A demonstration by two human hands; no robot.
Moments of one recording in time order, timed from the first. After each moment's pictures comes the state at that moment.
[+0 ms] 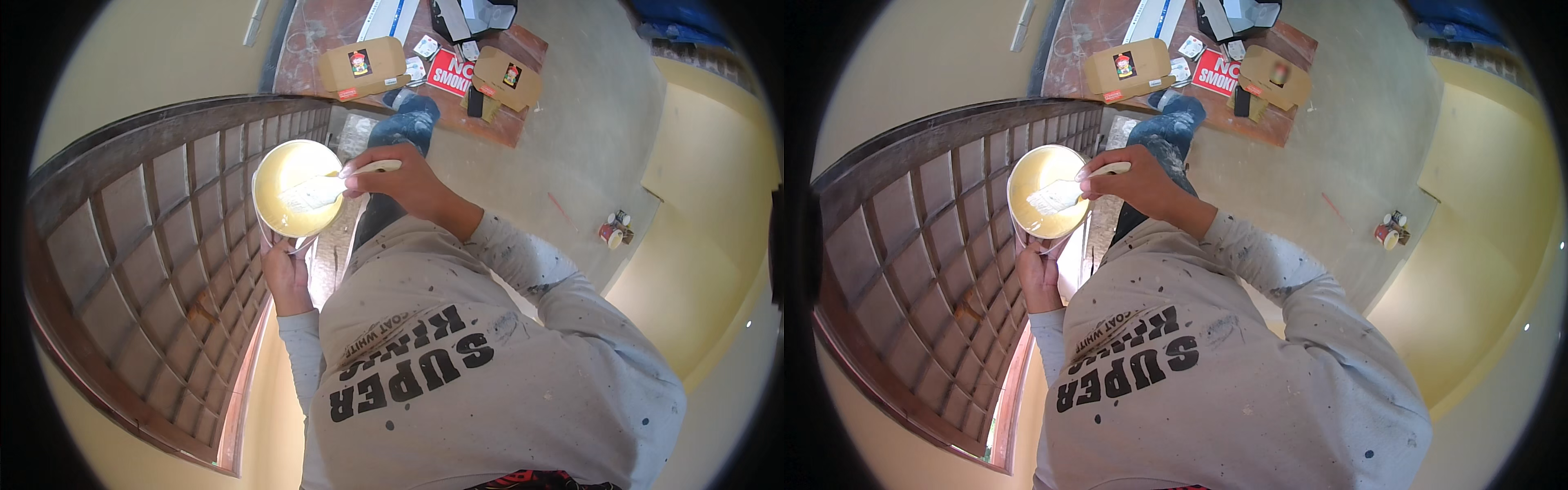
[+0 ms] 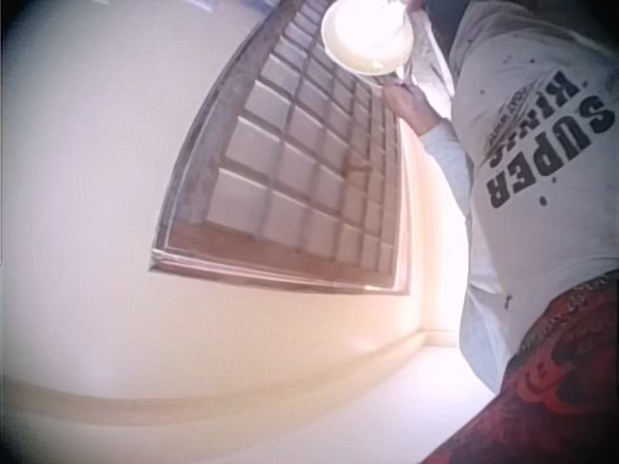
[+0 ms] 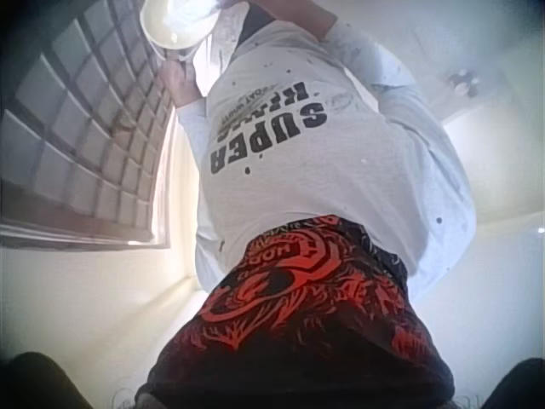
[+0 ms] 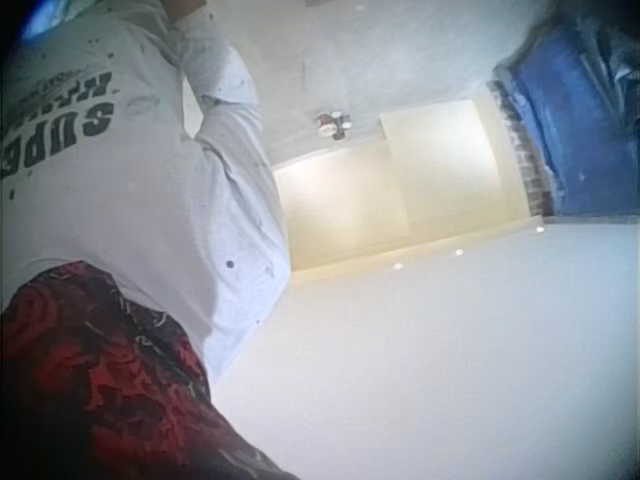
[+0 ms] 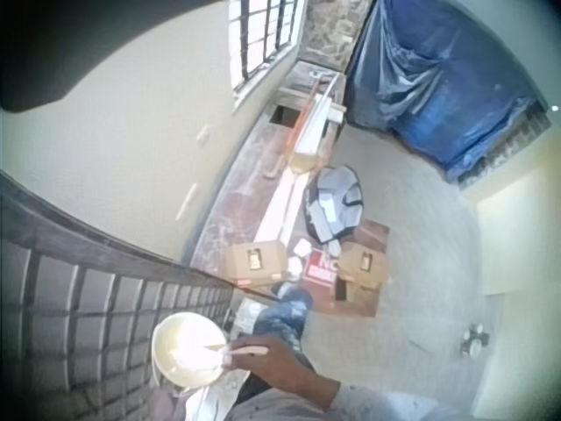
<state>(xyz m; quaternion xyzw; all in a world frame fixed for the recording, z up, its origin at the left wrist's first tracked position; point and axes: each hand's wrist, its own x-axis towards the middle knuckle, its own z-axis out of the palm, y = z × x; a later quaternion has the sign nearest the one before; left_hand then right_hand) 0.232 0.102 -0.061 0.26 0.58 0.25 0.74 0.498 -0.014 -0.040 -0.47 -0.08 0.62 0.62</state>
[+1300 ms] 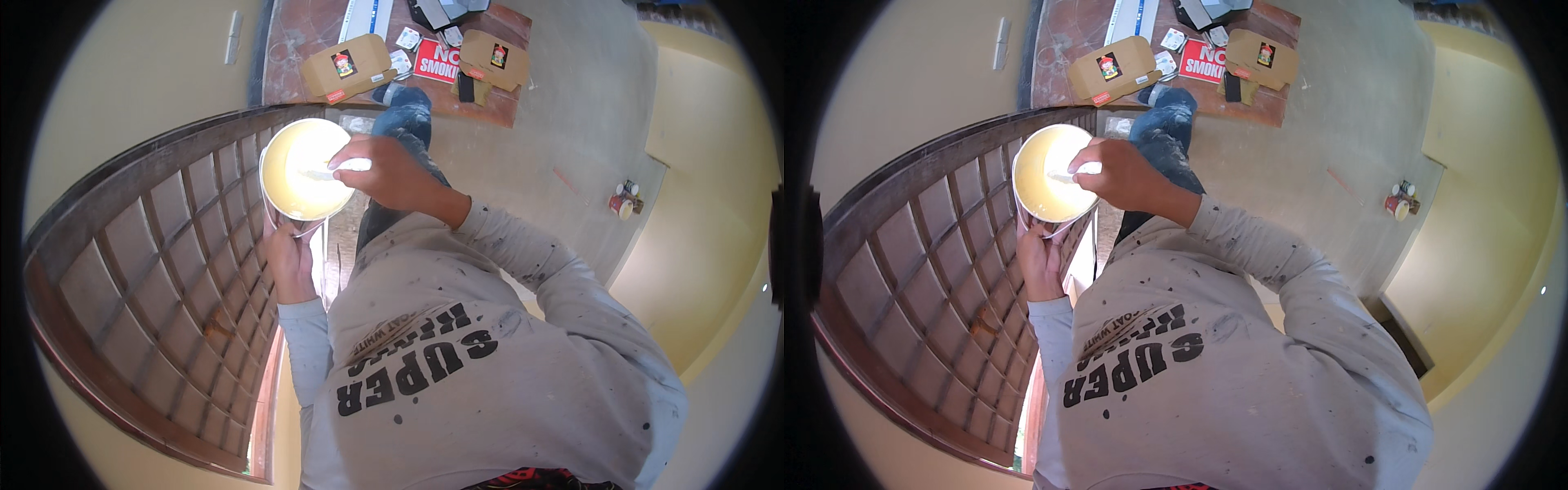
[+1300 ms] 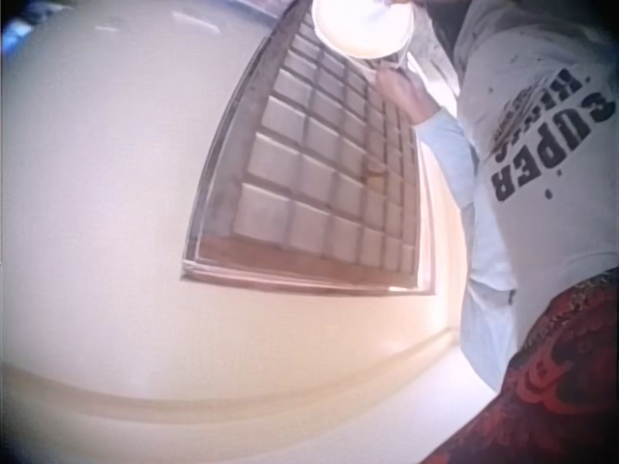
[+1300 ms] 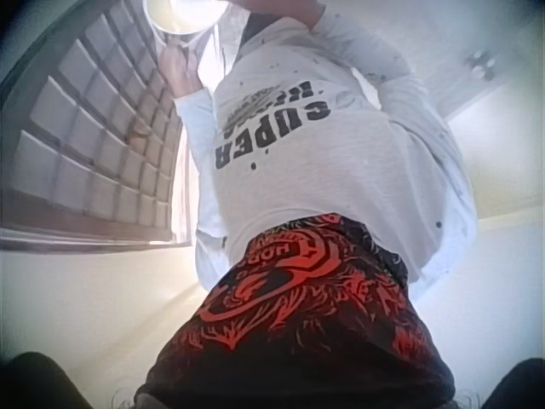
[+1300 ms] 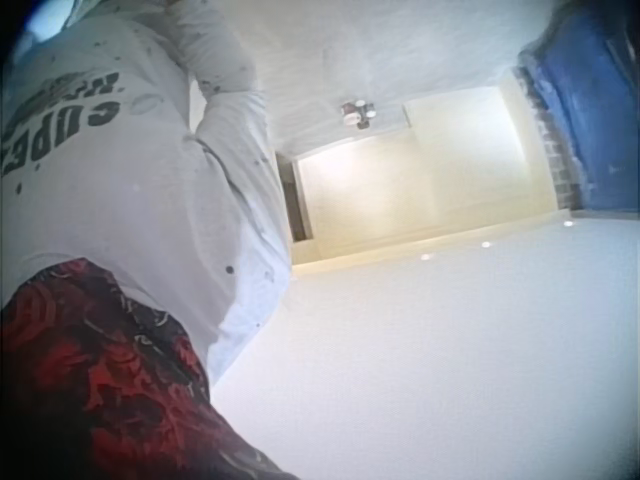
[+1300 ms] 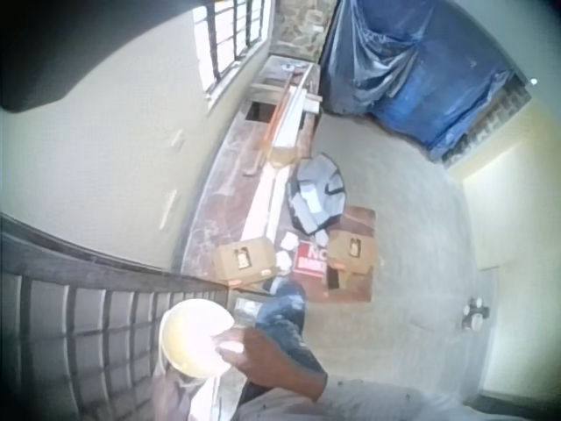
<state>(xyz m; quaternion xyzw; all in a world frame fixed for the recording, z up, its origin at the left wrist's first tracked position) 0.288 0.114 -0.050 0.31 0.56 0.17 0.74 0.499 -0.017 -0.075 -0.66 -0.51 0.24 0.49</state>
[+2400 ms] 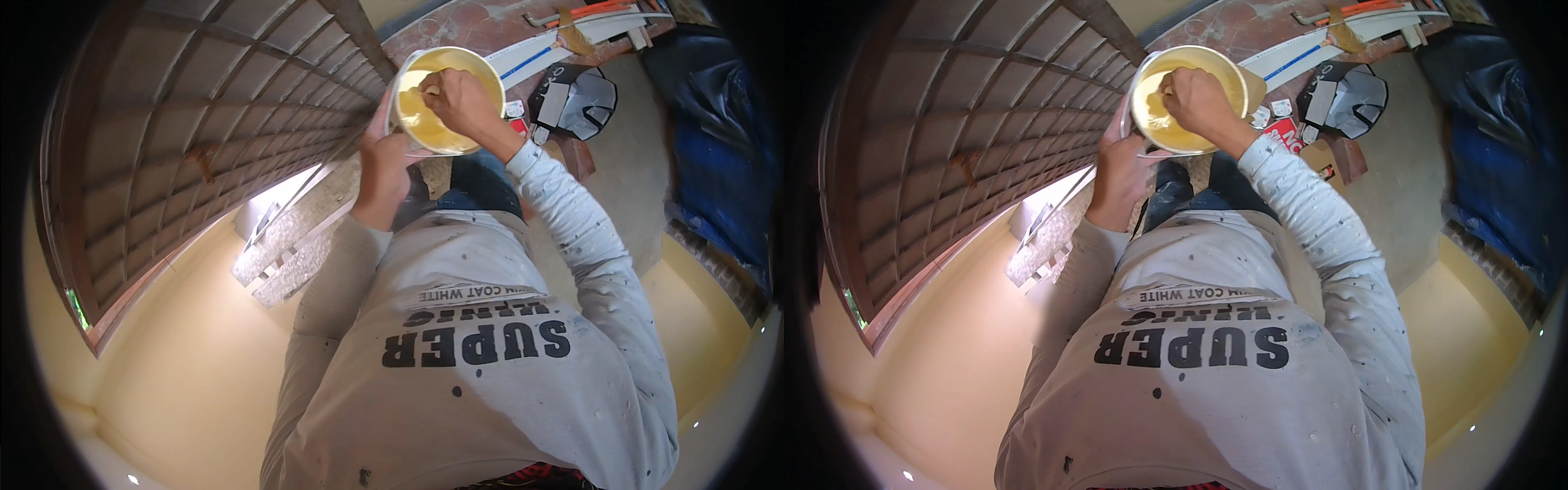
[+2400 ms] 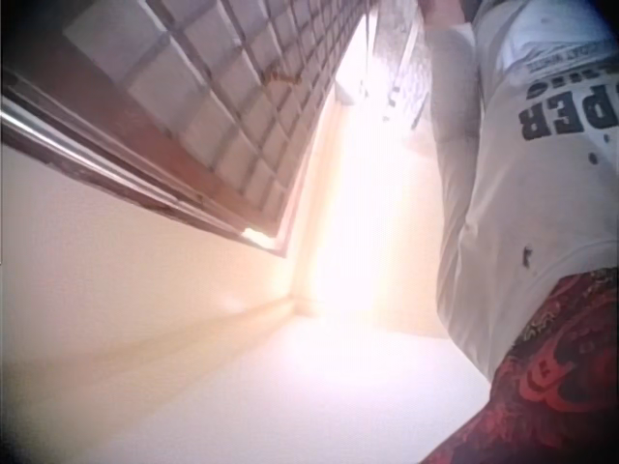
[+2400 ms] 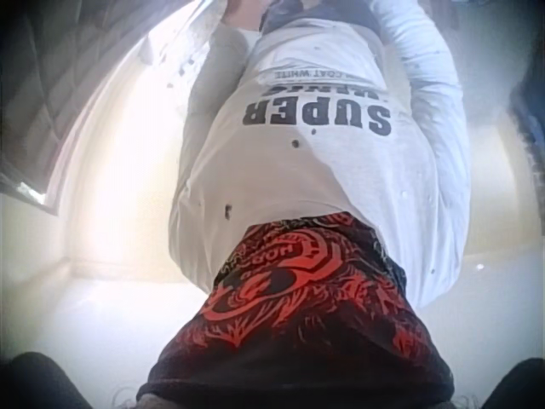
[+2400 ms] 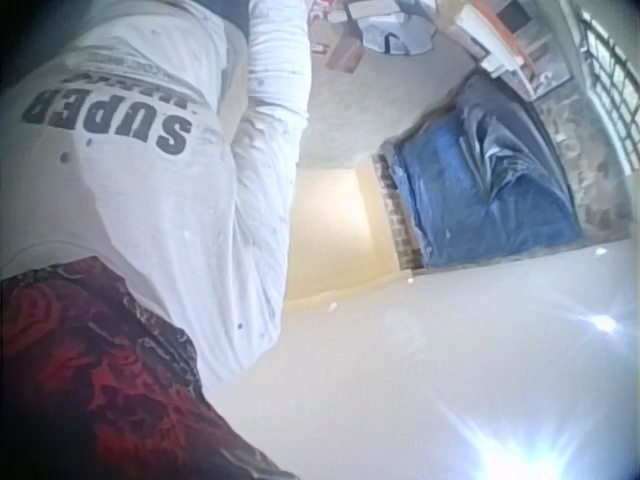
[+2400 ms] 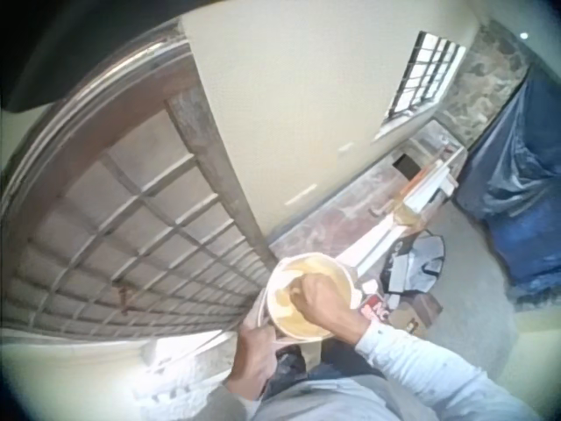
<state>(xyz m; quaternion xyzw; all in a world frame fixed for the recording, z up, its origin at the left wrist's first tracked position) 0.303 0.096 0.011 0.21 0.50 0.39 0.74 0.478 0.136 -0.042 -0.62 -0.70 0.27 0.24</state>
